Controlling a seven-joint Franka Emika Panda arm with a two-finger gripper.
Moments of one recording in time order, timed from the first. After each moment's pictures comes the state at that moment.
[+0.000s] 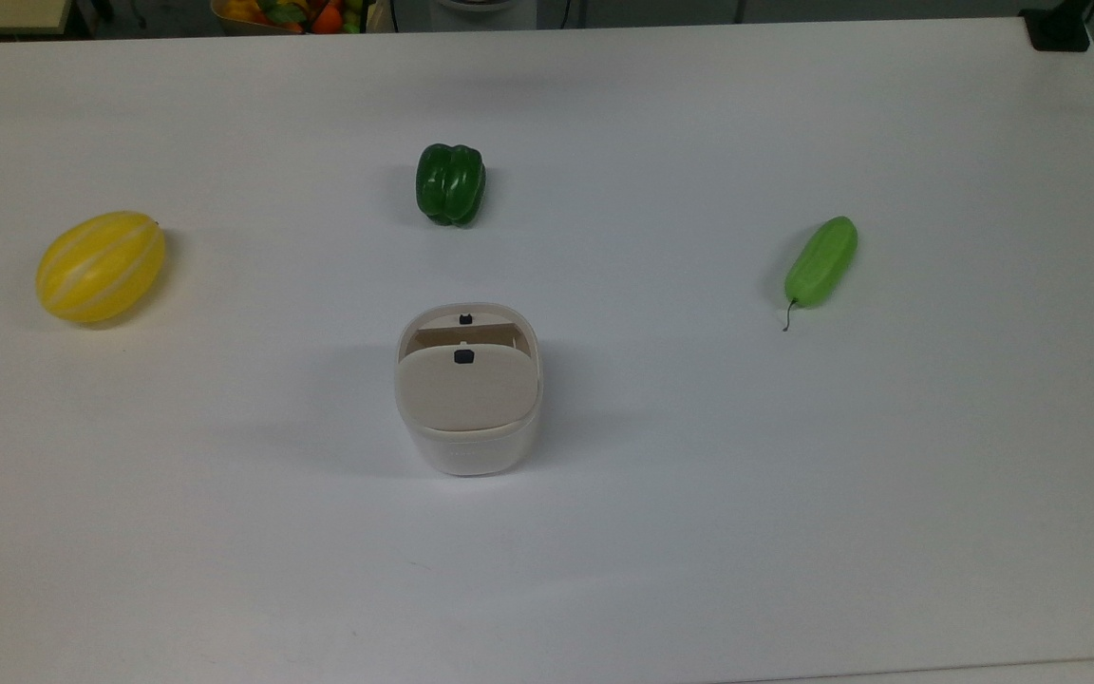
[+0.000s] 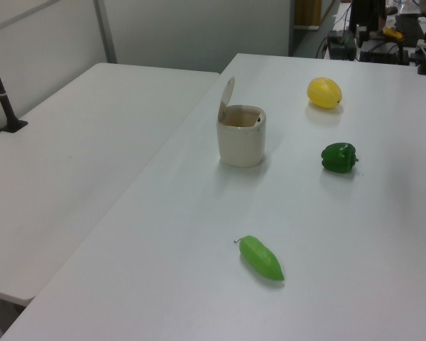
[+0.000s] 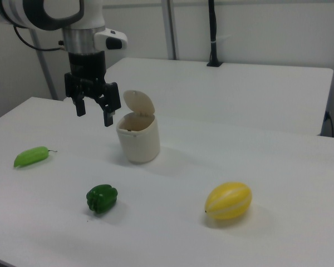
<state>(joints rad) 0.05 -0.04 -0.17 -1.58 0.02 1.40 -0.07</state>
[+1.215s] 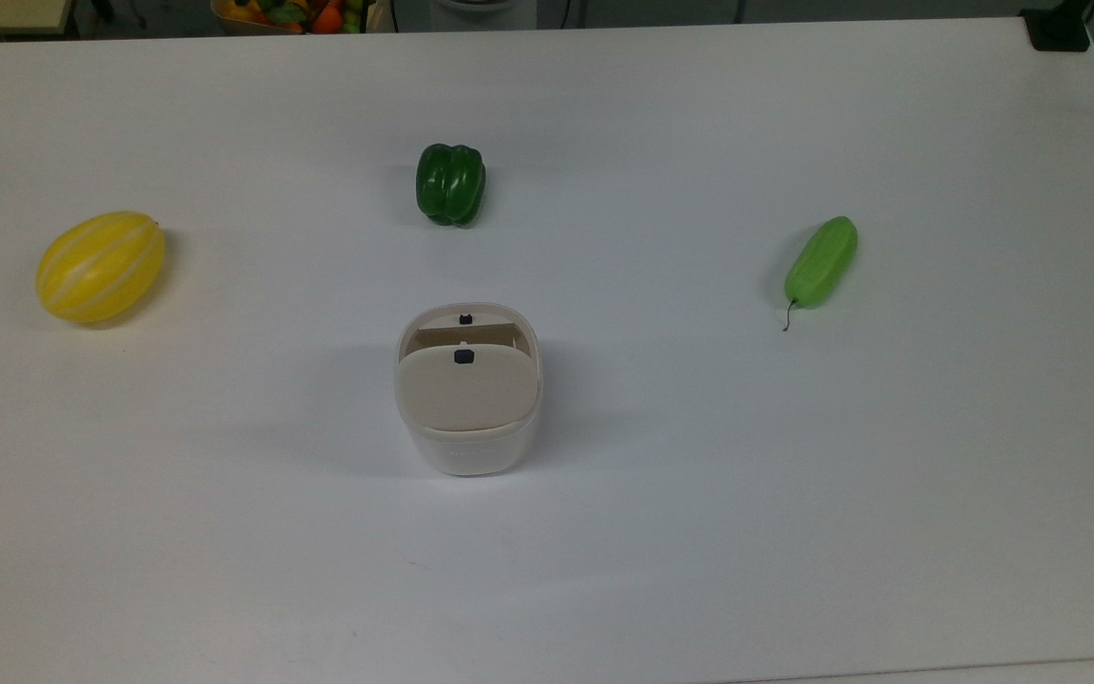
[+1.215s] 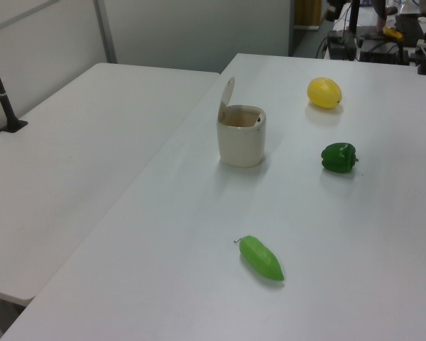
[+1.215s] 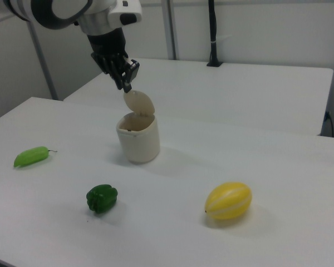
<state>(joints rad) 0.00 -0.01 -0.17 -1.53 0.14 1.75 -0.08</state>
